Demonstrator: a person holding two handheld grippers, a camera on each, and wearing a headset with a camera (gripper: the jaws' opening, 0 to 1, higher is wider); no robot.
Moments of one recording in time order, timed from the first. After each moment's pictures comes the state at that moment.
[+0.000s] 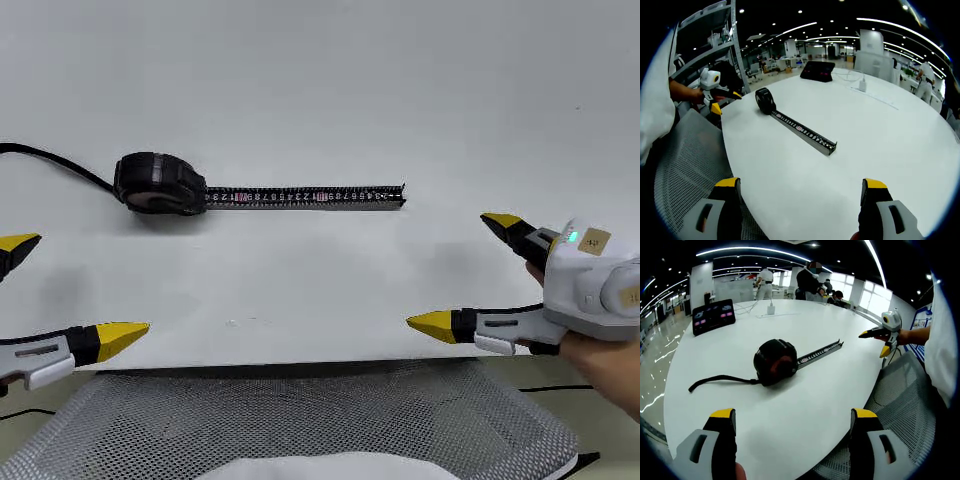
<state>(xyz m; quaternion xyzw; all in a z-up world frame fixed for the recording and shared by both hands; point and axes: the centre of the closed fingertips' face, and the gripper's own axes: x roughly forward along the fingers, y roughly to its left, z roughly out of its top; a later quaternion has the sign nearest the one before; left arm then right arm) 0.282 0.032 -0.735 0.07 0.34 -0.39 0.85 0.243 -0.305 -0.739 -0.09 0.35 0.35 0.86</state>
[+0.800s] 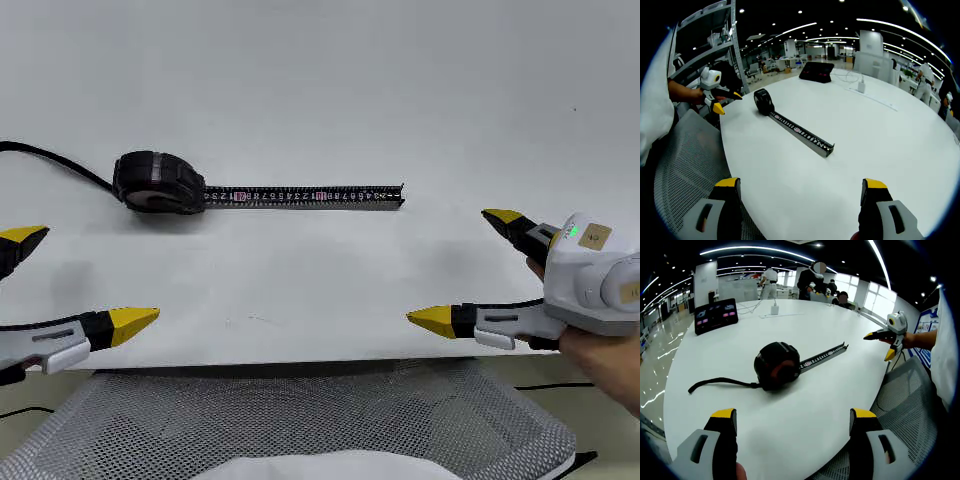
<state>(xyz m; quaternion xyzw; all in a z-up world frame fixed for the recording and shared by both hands) 0.293 0.021 -0.734 0.07 0.35 -0.36 0.86 0.247 -0.308 -0.737 -0.09 0.35 0.35 0.86</state>
